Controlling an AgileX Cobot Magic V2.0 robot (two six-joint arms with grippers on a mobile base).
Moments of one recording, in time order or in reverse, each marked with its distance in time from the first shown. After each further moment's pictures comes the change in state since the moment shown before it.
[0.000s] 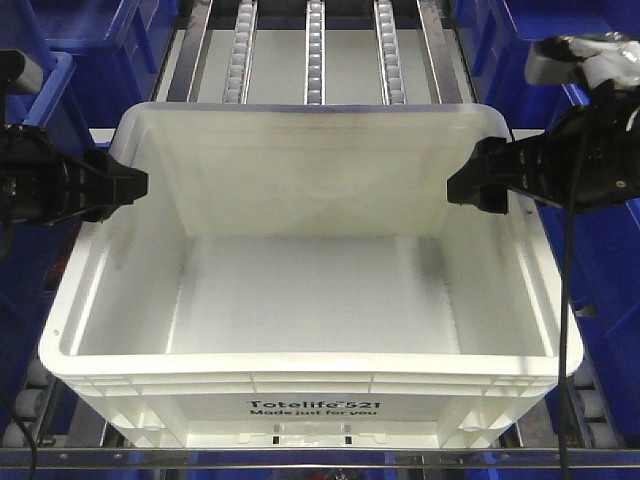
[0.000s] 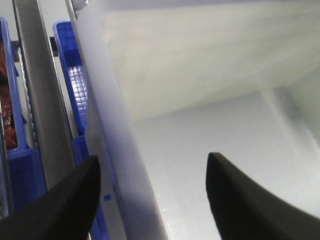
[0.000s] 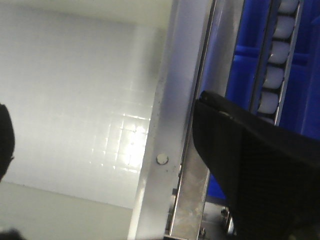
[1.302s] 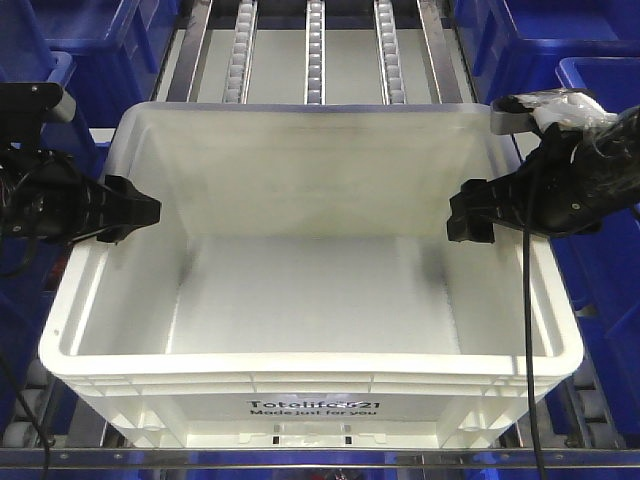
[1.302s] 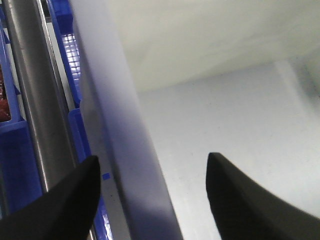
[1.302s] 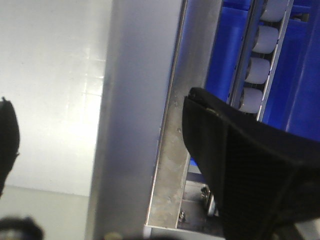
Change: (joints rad) left arm 0.000 0.078 0.000 0.011 0.027 -0.002; right arm 0.000 0.144 -0.001 -0.100 0.016 0.054
